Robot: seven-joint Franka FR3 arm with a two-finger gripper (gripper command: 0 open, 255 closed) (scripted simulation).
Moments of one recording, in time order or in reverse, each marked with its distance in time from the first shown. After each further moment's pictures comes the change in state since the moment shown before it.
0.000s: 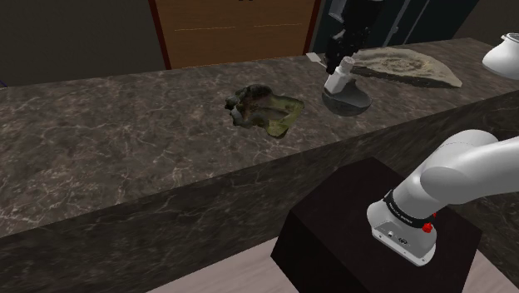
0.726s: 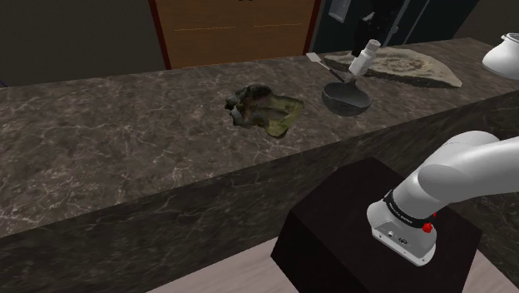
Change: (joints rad) arm -0.061 -0.003 -0.175 0.045 -0.090 -0.050 -0.197
